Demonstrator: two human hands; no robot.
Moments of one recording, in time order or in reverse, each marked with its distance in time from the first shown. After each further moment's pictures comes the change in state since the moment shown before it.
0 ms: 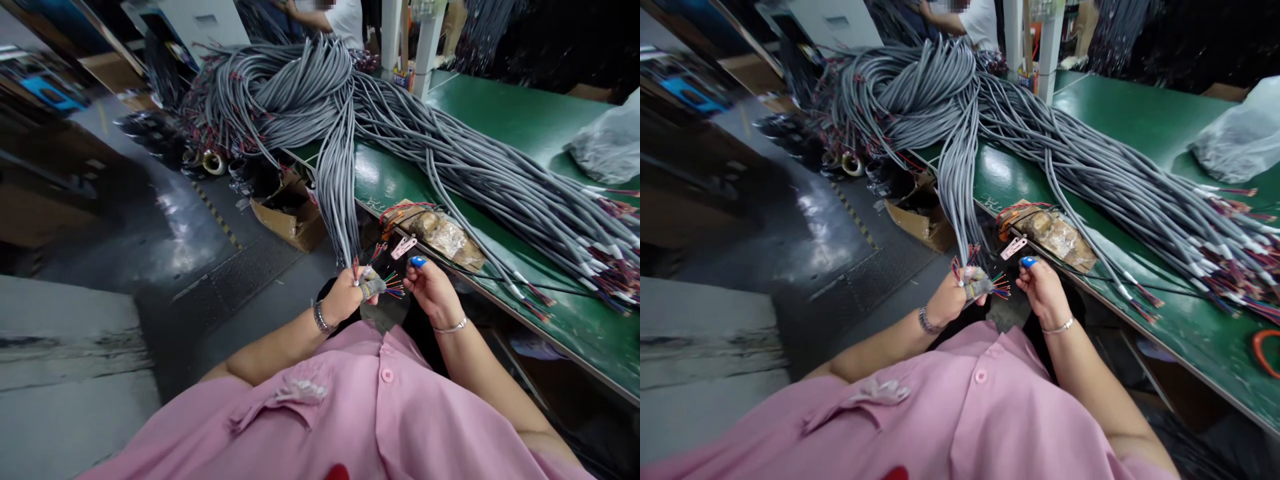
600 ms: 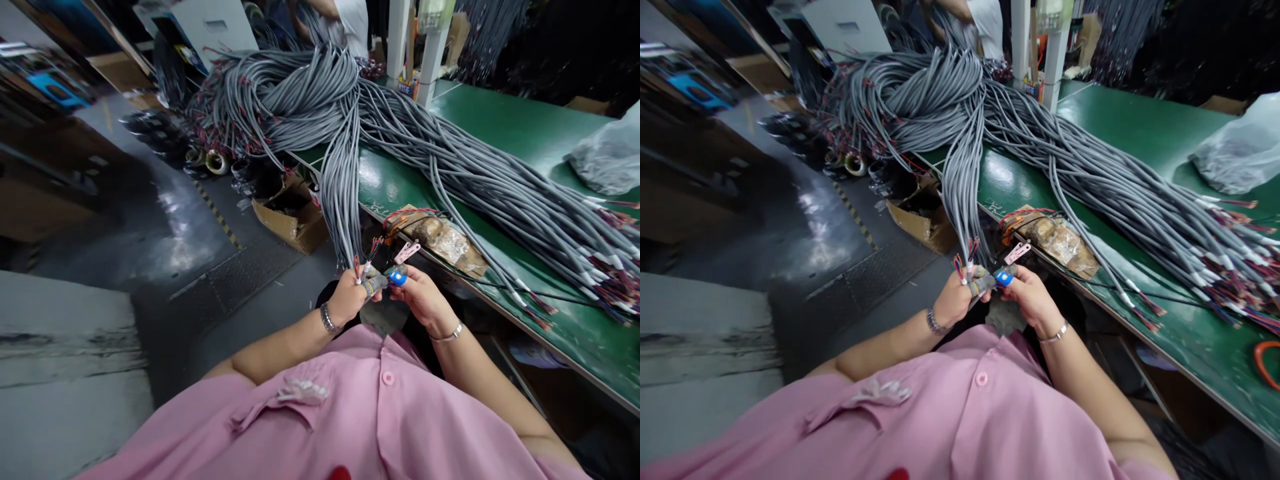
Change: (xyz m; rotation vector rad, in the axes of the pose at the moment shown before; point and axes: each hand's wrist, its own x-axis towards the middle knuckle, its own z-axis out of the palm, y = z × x) left_hand 0.007 -0.004 0.004 -0.086 0.124 0.037; right_hand -0.011 -0.001 0.022 -0.281 -0.248 0.048
